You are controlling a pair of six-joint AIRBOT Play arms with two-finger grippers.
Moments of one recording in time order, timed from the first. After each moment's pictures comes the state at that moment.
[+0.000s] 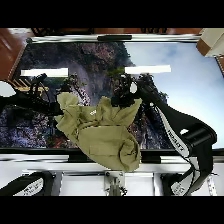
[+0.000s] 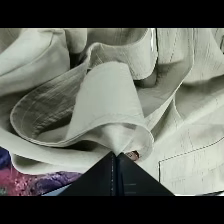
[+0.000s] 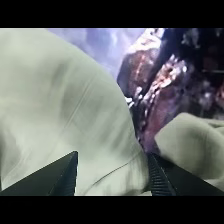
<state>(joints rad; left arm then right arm) -0.01 -1.15 1.09 1.10 -1.36 -1.32 0.44 -1.82 1.49 -1.17 0.95 1.58</state>
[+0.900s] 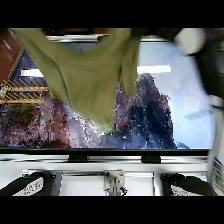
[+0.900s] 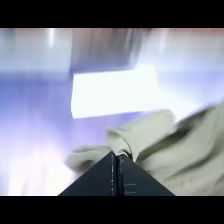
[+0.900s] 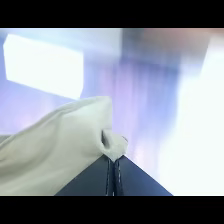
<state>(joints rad) 0.07 -1.14 1.97 1.06 -1.09 -1.42 0.38 -1.36 1.97 -1.54 0.76 1.59</state>
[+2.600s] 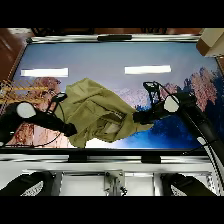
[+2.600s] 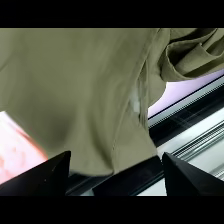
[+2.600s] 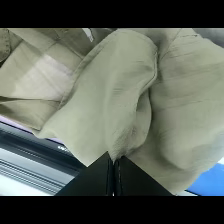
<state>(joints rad) -0.27 -1.08 0.84 1.18 -1.24 -1.24 0.37 -1.11 1.01 -1.30 1.21 1.65</state>
